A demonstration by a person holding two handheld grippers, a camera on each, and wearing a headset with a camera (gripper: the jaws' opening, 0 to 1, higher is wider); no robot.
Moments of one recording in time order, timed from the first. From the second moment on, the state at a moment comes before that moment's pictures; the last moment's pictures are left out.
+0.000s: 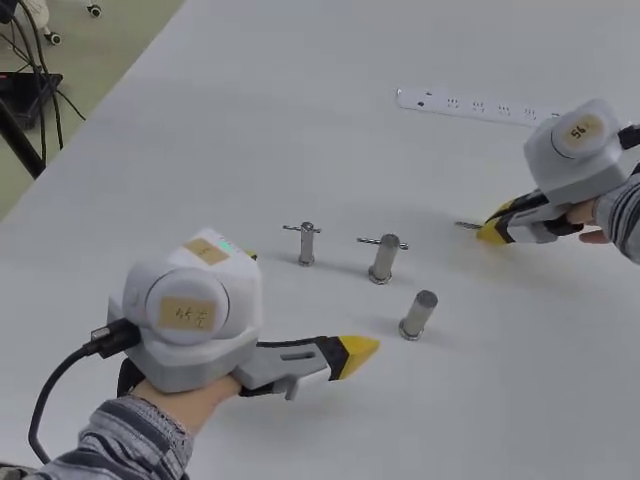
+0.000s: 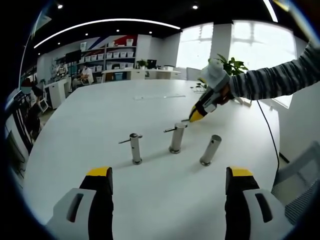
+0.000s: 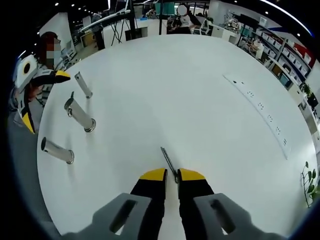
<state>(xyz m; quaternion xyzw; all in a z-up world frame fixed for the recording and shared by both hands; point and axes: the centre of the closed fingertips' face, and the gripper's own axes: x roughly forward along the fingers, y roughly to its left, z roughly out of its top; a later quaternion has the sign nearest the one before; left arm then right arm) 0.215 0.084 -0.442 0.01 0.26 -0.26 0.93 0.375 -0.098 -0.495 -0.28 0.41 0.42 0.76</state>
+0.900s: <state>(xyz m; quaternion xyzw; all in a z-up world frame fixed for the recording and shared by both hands) 0.211 0.079 -0.440 -0.02 0.27 -0.29 0.92 0.343 -0.096 -0.475 -0.34 0.40 0.43 0.73</state>
